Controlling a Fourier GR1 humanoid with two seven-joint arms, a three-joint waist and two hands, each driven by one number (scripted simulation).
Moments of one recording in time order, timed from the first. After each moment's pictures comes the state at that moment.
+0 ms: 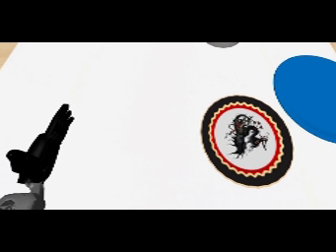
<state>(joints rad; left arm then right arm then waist) -0.06 0.27 0.00 -1.34 0.08 -0.02 -0.14 -0.19 -1.10 -0.65 -0.55 0.45 0.13 -0.92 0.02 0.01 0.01</state>
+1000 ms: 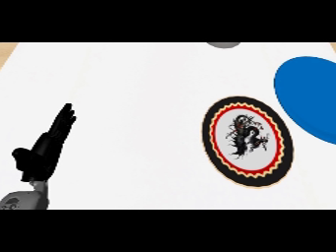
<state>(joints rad) -0.07 0.24 0.02 -1.33 0.04 -0.03 -0.14 -0.66 -0.99 -0.43 -0.42 0.57 0.16 -0.82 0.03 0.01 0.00</state>
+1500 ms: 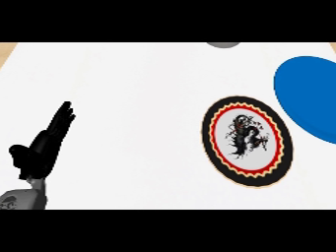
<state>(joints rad) -0.08 0.24 0.03 -1.34 0.05 -0.05 -0.11 -0.80 -0.80 -0.34 -0.37 0.63 0.06 -0.71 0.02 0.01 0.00</state>
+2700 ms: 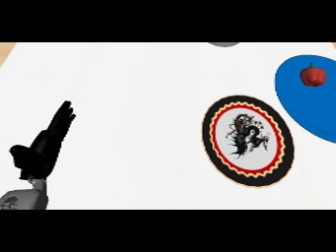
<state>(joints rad) -0.08 0.23 0.05 -1.35 0.03 -0.05 -0.11 -0.85 -0.80 -0.66 -0.17 0.31 0.18 -0.55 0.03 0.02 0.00</state>
